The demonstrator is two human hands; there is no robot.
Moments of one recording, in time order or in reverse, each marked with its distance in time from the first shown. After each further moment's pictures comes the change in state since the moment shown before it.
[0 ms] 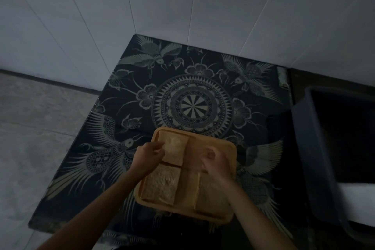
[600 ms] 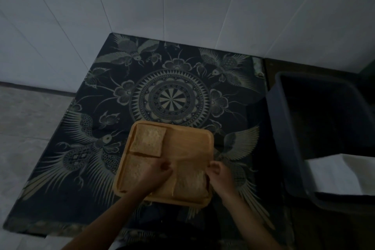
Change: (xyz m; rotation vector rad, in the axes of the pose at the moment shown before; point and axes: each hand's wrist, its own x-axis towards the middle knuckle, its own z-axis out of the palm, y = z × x) left_hand -0.058 0.028 0.096 -0.026 -0.284 -0.078; right_hand -0.050 0.081 -0.072 0.050 0.077 0.170
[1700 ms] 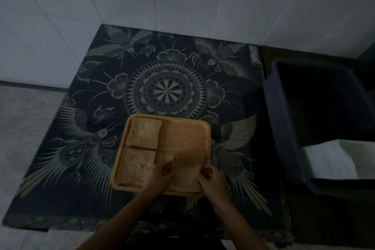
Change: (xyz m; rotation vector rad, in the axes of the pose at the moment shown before) left_hand -0.024 -0.008 0.032 -0.104 0.042 -0.046; right_hand -0.029 0.030 0.021 -0.070 0.021 0.018
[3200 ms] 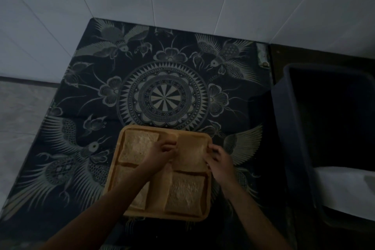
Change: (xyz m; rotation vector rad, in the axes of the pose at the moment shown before) left_hand 0.095 0.073 -0.038 -0.346 -0.135 -0.054; right_hand 0.085 -0.073 -0.030 0.263 -0.073 -0.075
